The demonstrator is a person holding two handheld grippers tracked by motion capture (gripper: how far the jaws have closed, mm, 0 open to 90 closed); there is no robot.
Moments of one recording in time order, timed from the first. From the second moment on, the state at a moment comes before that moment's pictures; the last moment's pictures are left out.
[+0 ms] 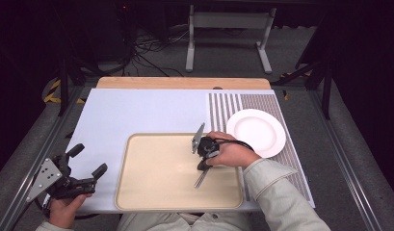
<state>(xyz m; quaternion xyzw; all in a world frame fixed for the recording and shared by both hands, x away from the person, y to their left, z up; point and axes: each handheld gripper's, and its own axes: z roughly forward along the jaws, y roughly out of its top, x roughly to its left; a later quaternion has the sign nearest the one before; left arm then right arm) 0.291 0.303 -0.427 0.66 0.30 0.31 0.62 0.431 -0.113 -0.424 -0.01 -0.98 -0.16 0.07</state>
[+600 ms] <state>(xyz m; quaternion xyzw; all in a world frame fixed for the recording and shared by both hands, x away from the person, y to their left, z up) 0.292 0.302 -0.426 0.66 0.30 0.31 0.61 0.420 -0.141 -0.424 -0.03 -0.98 -0.16 0.08</state>
